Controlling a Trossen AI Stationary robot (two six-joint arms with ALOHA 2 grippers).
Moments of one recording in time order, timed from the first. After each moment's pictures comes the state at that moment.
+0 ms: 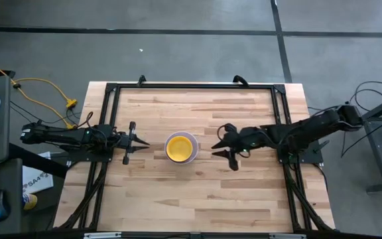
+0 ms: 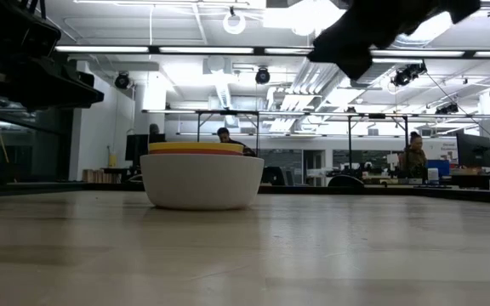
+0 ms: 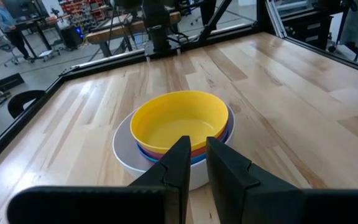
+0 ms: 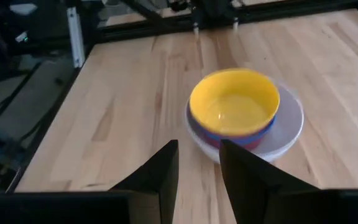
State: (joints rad) left arm -0.07 0.18 0.01 0.01 0.01 0.20; right arm 0.16 1.22 0.71 0.07 0.05 0.22
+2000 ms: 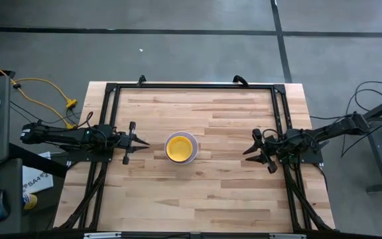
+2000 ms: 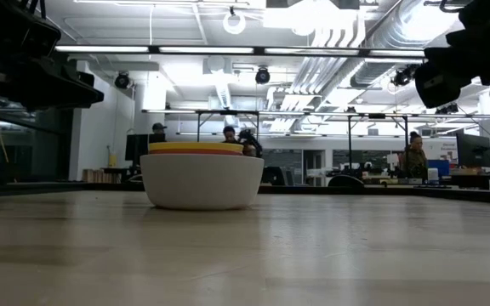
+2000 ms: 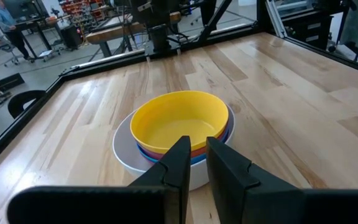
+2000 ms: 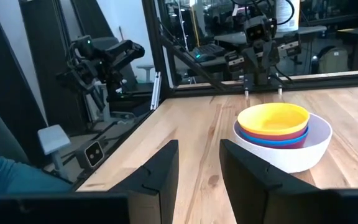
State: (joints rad) left arm -0.07 0.18 0.01 0.01 0.01 0.20; right arm 0.25 0.34 0.02 0.33 -0.06 0.16
